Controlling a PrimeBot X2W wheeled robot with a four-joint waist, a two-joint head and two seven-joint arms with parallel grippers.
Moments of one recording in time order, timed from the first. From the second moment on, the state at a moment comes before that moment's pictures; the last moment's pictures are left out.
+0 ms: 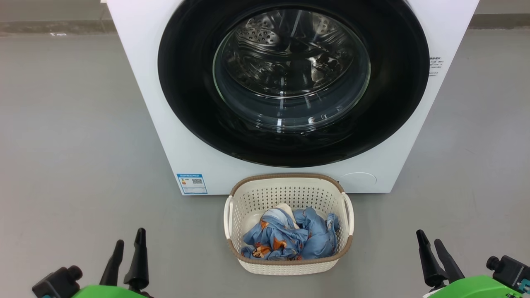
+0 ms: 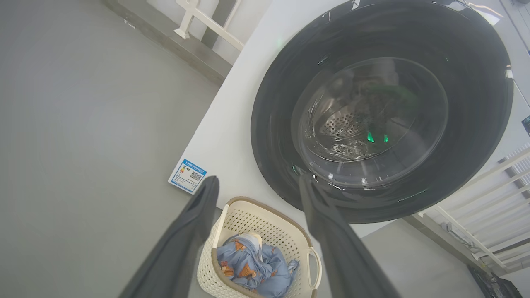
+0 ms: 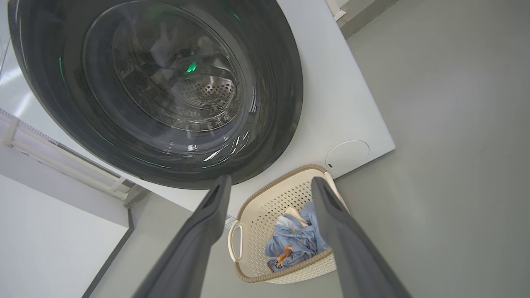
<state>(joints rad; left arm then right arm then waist) -0.01 0.06 -0.05 0.20 -0.78 -0.12 -0.13 -0.02 -0.12 -0.02 0.35 0.84 0.13 -0.13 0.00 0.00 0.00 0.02</state>
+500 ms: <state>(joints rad) 0.00 0.06 -0.06 0.18 -0.61 -0.12 -0.16 -0.03 -0.12 -0.02 0.35 0.67 0.13 -0.16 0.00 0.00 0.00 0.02</state>
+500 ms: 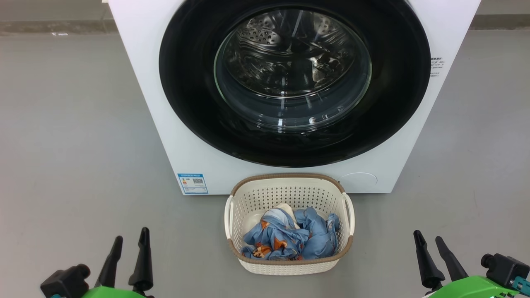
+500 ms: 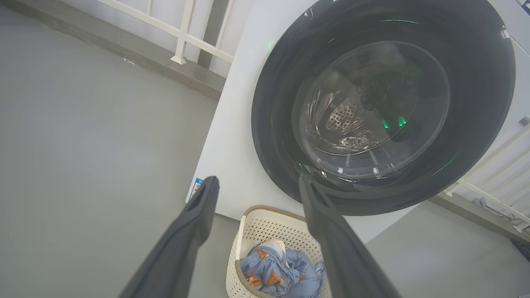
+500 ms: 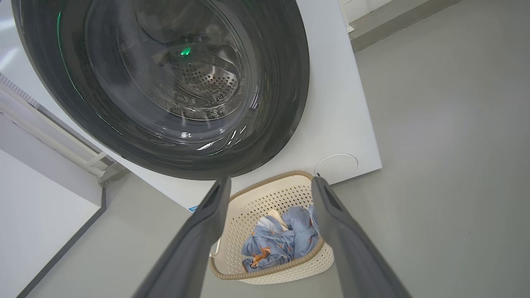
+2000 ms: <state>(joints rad) 0.00 0.06 -0.08 0.15 -0.18 -0.13 -0.25 -0.03 -0.13 -0.06 0.35 0.25 0.13 -0.25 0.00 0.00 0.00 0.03</state>
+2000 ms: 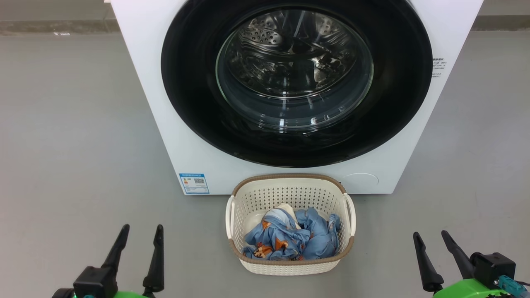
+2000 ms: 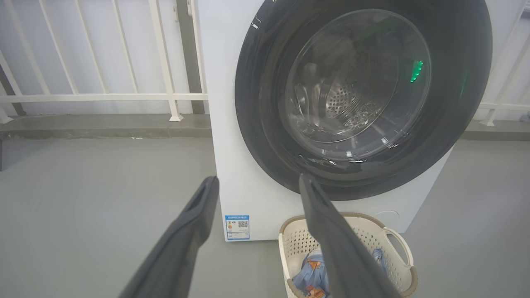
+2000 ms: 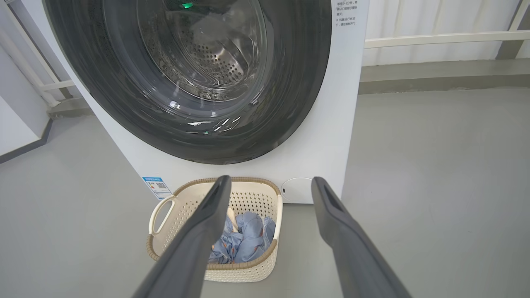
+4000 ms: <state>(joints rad) 0.00 0.06 -0.08 0.18 -0.20 -0.13 -0.26 -0.03 -0.13 -0.08 0.34 0.24 0.13 -0.25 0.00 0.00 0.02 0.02</state>
